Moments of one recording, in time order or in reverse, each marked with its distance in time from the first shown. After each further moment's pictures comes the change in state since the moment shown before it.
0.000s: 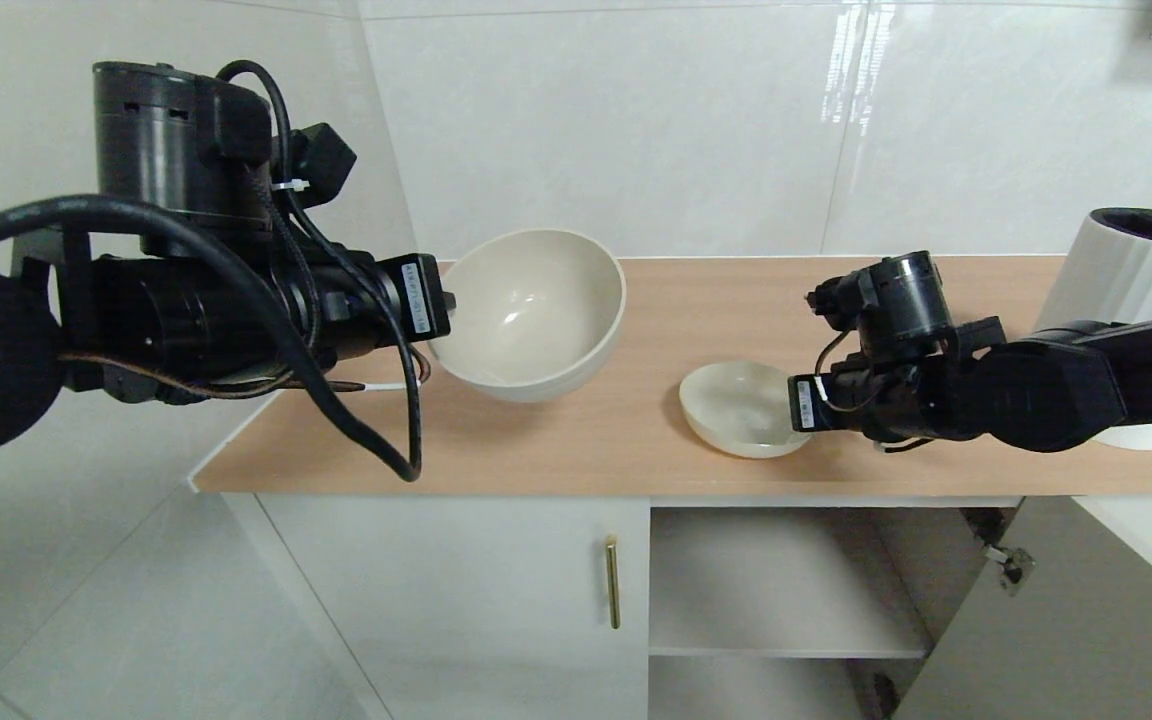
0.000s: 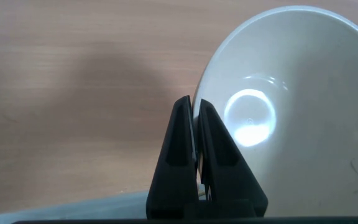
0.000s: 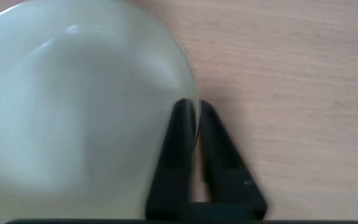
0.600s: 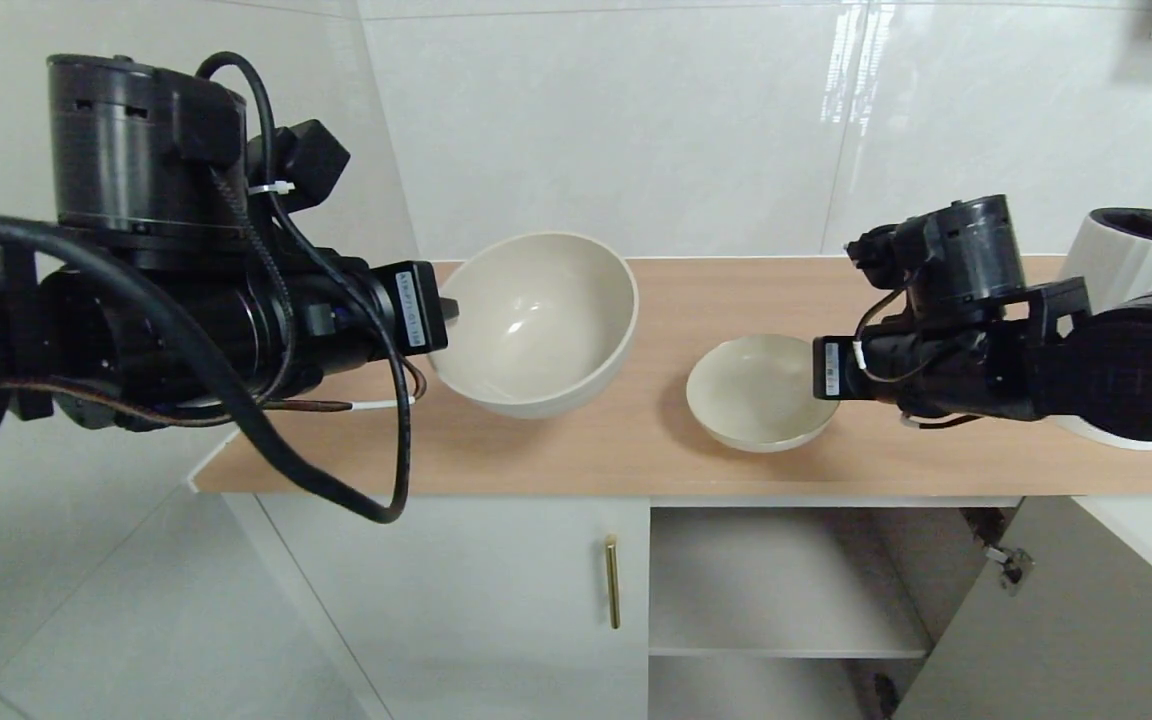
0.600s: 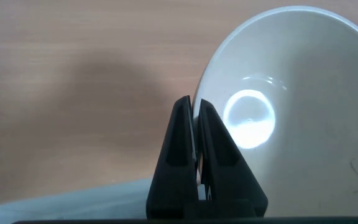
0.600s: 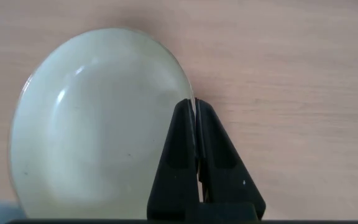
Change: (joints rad) left arm -0.038 -0.054 0.049 0.000 0.002 0.000; right arm 0.025 -0.143 0.028 0.008 0.000 0.051
